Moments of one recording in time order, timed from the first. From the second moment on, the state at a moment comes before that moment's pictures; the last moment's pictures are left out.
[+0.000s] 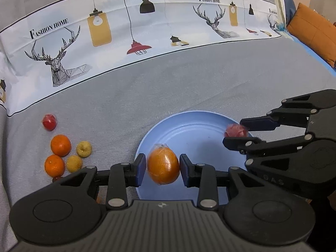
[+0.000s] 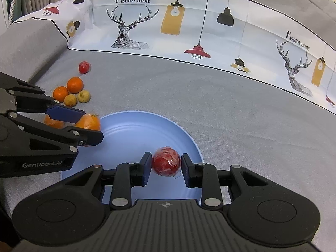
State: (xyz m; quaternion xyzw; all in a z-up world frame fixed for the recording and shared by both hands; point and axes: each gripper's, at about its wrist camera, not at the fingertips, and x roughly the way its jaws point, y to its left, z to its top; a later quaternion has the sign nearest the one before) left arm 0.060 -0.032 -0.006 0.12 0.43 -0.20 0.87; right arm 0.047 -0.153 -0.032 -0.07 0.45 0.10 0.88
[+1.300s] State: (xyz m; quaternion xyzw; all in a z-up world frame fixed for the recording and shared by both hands) left arm 0.121 0.090 0.037 -0.02 0.44 -0.04 0.90; right arm 0.054 -0.153 -0.020 -0.03 0.41 0.07 0.91
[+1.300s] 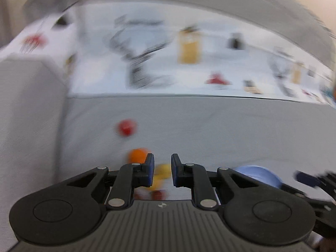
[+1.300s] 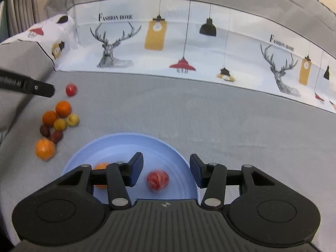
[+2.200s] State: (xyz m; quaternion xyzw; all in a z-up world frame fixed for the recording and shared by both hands) left arm 0.158 0.132 -0.035 -0.15 0.57 0.02 0.80; right arm 0.078 -0.002 -0.050 -0.03 0.42 0.33 0.85
